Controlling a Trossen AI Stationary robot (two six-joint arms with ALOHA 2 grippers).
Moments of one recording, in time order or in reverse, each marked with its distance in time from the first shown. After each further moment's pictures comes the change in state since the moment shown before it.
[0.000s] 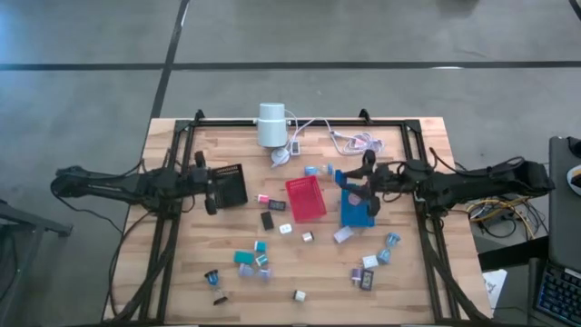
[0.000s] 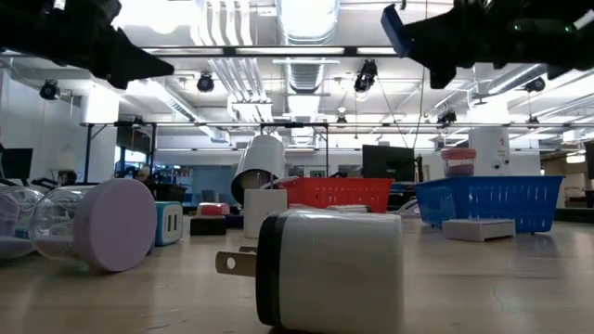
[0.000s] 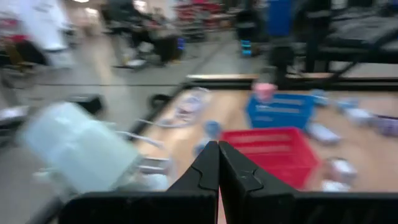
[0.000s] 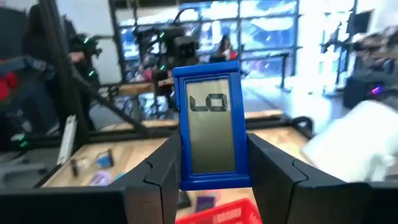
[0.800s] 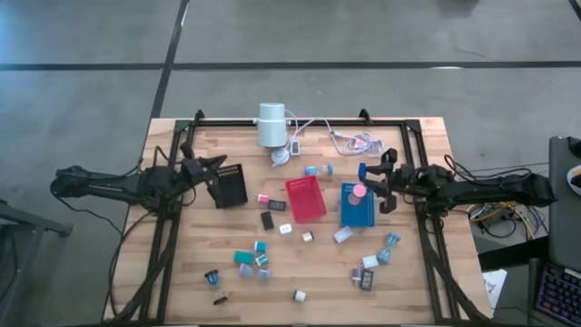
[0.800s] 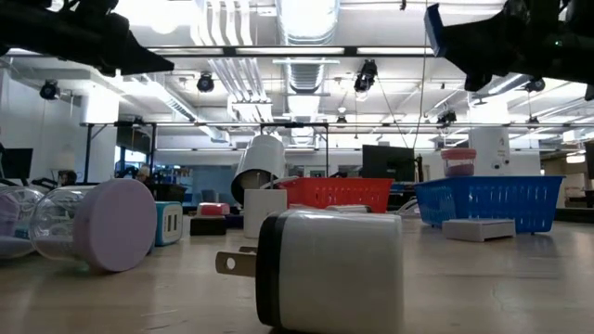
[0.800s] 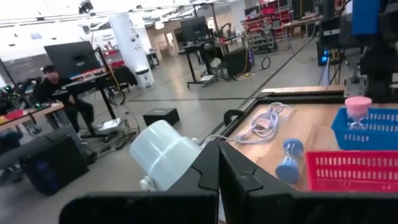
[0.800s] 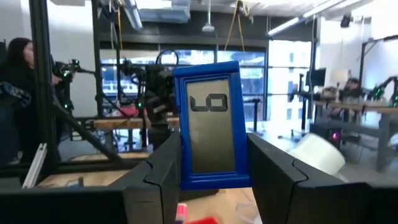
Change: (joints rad) left arm 0.003 0.009 -0.015 0.151 -0.269 0.168; right arm -0.017 -0.324 -0.220 0.084 0.076 -0.088
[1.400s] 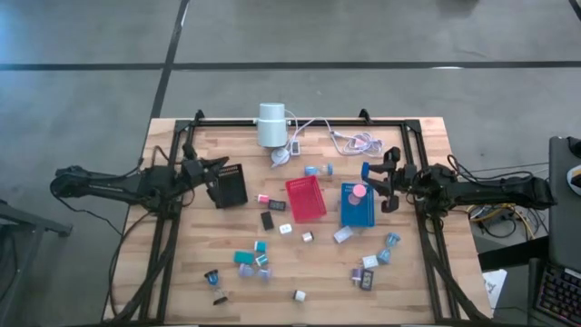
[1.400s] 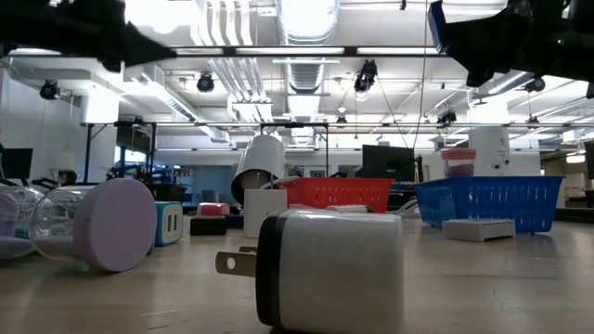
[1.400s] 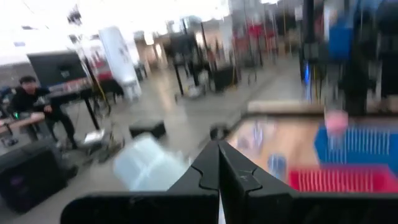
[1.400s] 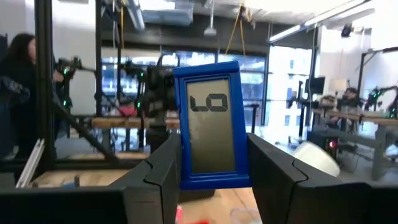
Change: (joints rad) left arm 0.002 0.008 -0.008 0.118 0.068 0.014; right arm -0.017 -0.048 0.011 -0.063 -0.026 -0.038
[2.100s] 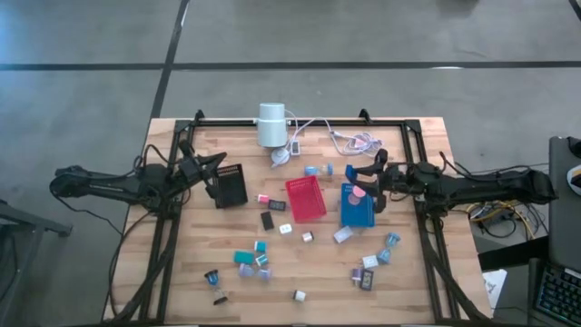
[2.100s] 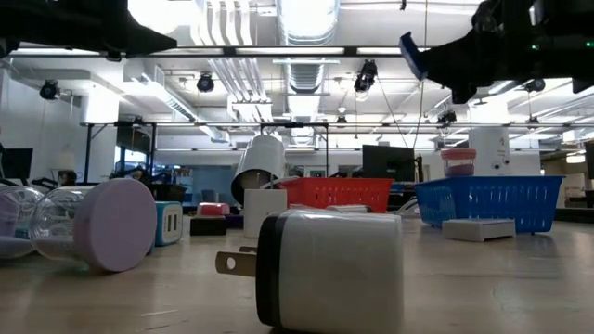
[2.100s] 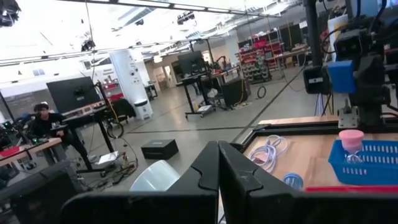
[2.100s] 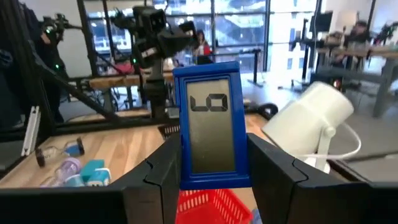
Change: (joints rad) left arm 0.000 0.014 0.000 0.087 -0.005 0.129; right arm 0.000 0.205 0.105 -0.129 0.025 0.105
